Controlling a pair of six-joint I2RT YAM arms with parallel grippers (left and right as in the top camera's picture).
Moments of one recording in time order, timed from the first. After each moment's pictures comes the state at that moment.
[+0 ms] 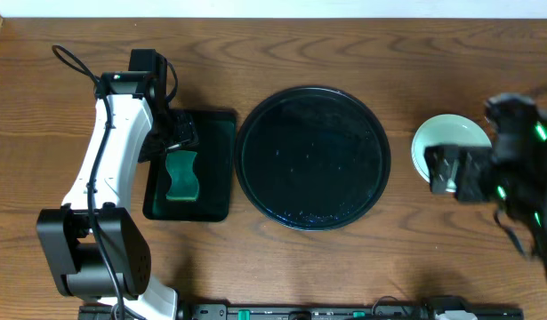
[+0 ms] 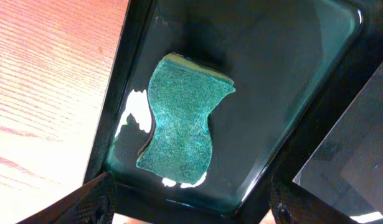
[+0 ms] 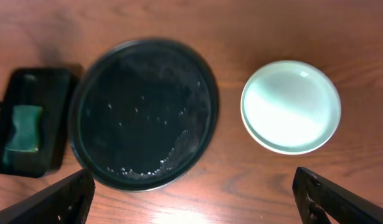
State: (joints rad) left arm 0.01 1.75 1.47 -1.21 0.00 -0.33; right arm 0.06 1.04 1.59 -1.35 -0.13 0.14
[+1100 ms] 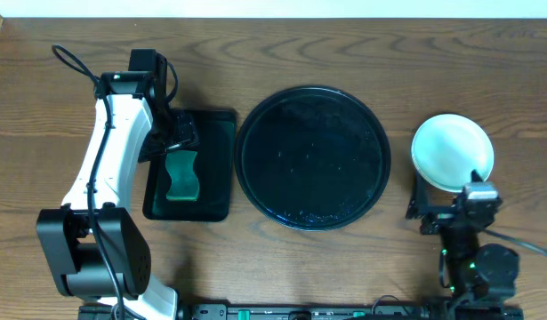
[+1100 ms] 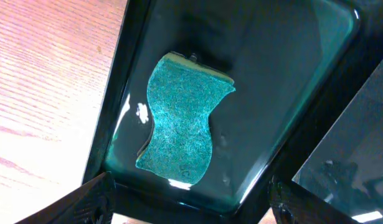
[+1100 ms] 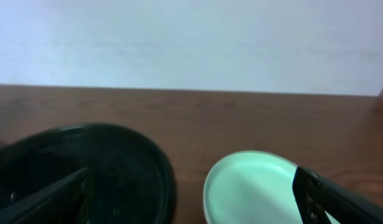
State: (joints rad) left arm 0.01 1.75 1.47 -1.21 0.00 -0.33; right arm 0.00 0.16 0.20 -0.15 -0.06 0.01
